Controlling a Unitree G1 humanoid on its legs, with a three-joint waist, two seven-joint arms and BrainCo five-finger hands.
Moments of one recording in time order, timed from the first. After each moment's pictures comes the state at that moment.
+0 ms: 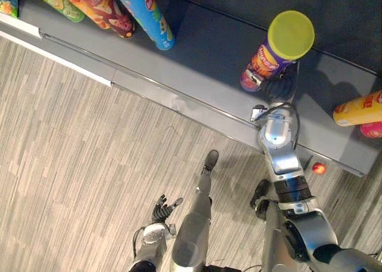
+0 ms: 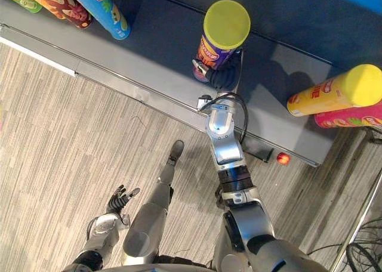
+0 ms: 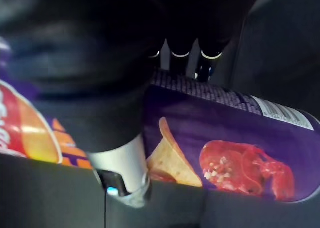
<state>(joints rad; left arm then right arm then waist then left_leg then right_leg) -0.09 0.10 -0.03 0.91 -0.23 -0.17 0.15 -0.69 -0.02 0.07 0.20 -0.20 -0.12 -0.51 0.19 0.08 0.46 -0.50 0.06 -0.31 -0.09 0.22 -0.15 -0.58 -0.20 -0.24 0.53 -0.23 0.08</state>
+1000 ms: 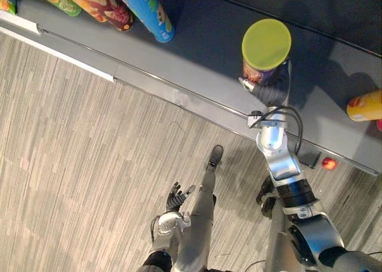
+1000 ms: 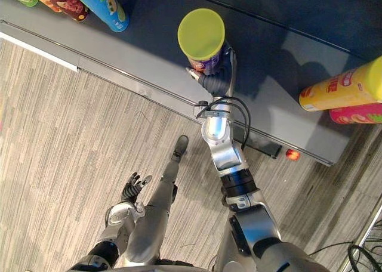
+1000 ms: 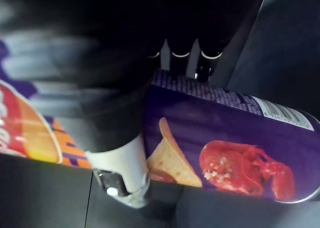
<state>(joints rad) -0.16 -0.02 -0.01 0.86 -0.27 -0.21 0.16 -0.67 -0.08 0.15 0.16 -0.37 -0.10 -0.54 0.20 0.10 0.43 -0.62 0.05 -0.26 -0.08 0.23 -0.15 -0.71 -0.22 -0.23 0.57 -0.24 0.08</state>
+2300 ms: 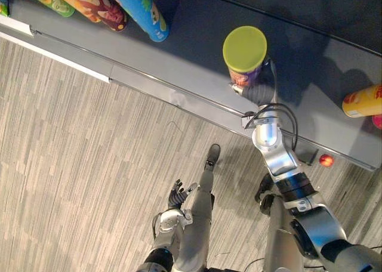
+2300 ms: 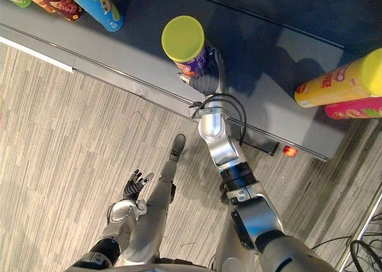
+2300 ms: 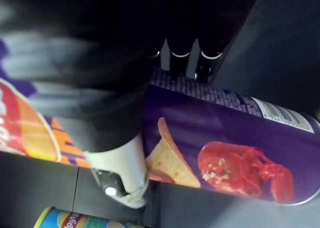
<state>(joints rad) -0.17 -0.01 -0.03 0.88 -0.27 -0.21 0.16 -0.72 -0.12 0.21 0.25 -0.38 -0.07 -0.47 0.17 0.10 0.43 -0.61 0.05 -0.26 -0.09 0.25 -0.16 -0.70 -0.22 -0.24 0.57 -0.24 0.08</state>
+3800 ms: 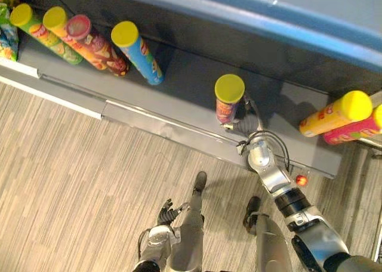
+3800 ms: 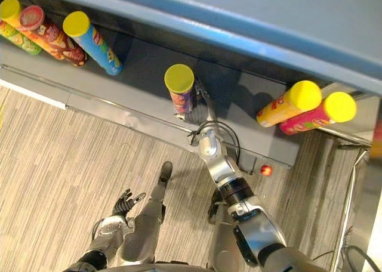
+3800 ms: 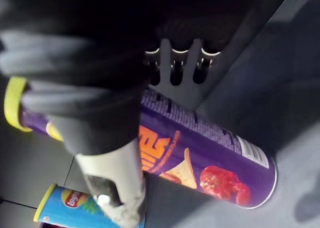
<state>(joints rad) -0.11 0.09 -0.05 0.99 -0.20 -0.15 0.14 -0.57 -0.12 0.29 0.39 -0.34 -0.08 -0.35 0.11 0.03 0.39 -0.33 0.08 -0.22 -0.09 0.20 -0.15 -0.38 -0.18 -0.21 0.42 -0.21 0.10</state>
